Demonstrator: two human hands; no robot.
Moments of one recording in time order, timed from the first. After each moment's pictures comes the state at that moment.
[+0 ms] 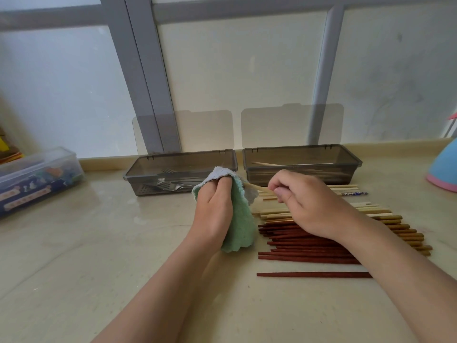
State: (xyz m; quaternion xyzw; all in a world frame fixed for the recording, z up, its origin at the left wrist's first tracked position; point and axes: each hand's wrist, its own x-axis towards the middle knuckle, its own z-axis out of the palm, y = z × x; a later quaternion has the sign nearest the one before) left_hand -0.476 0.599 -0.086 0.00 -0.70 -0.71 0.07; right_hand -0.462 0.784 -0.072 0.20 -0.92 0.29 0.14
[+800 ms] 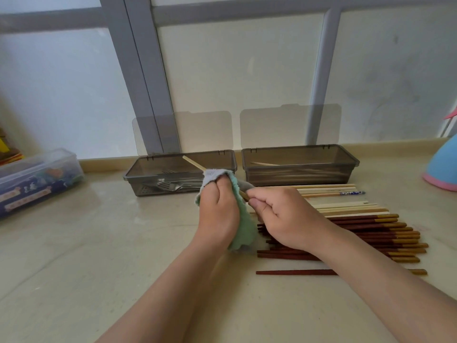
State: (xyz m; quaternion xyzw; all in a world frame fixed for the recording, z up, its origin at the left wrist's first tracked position) left_hand -0.464 0.610 -0.082 -0.04 -0.72 -0.68 0.15; right_hand -0.458 0.748 -0.088 0.24 -0.90 0.35 0.12
